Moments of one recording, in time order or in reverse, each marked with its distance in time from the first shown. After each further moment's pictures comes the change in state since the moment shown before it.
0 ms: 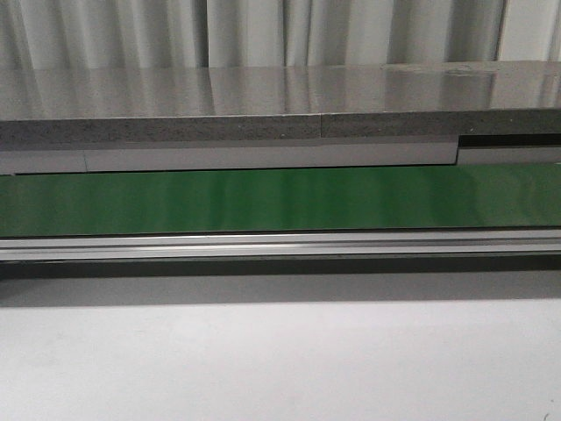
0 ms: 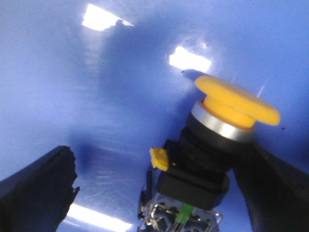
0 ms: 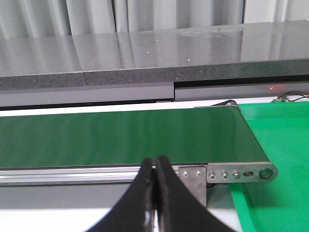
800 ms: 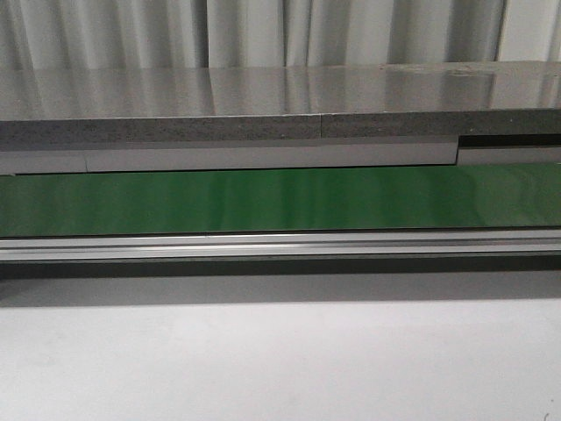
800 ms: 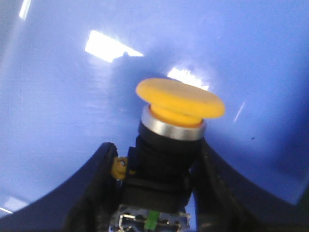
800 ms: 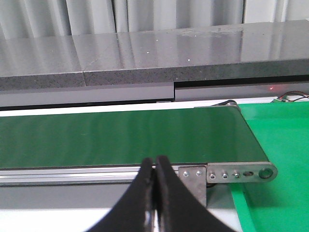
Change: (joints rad) left arm 0.000 -0.092 0.000 -0.006 -0.028 0.000; right arm 0.000 0.000 0.000 0.000 0.000 0.000
